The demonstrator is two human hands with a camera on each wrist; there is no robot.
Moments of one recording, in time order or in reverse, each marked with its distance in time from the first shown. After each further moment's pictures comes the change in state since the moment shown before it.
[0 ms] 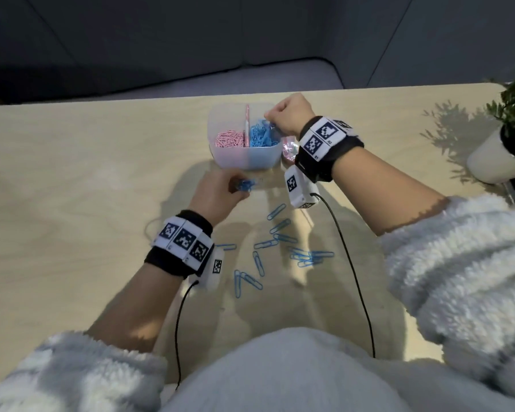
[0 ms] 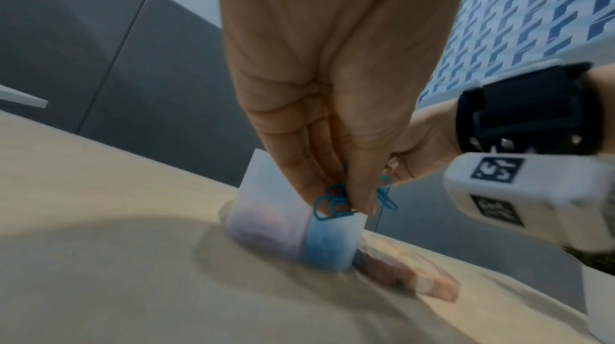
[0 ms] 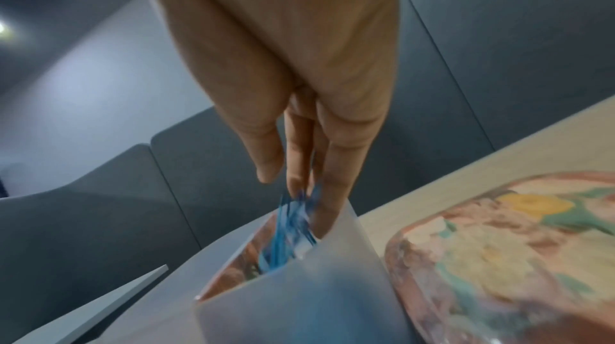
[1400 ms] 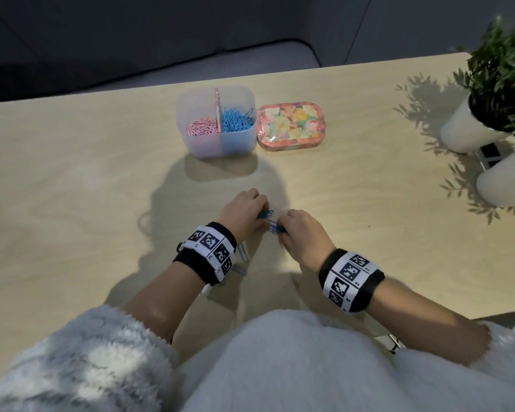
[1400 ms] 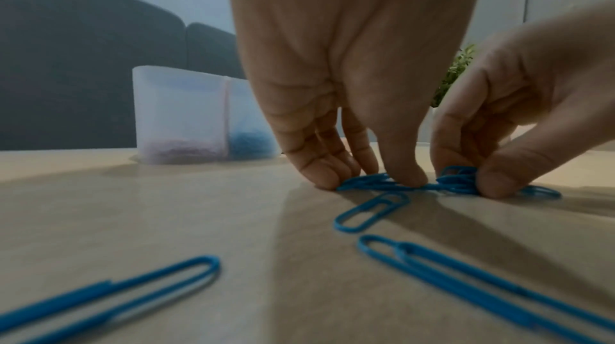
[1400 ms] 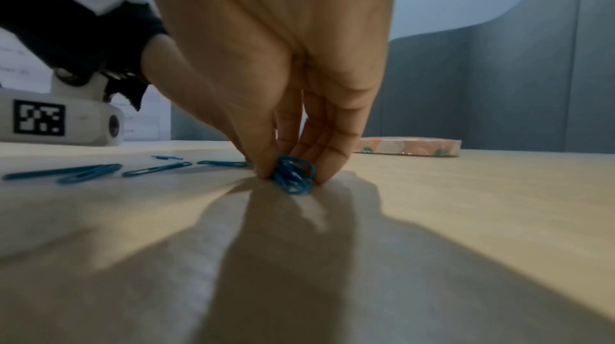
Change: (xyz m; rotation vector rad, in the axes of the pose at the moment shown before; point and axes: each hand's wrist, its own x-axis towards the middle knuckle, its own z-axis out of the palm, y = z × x) left_hand -0.009 0.002 0.089 0.385 -0.399 0.245; right_hand -0.184 0.144 0.022 -0.666 -0.216 -0.201
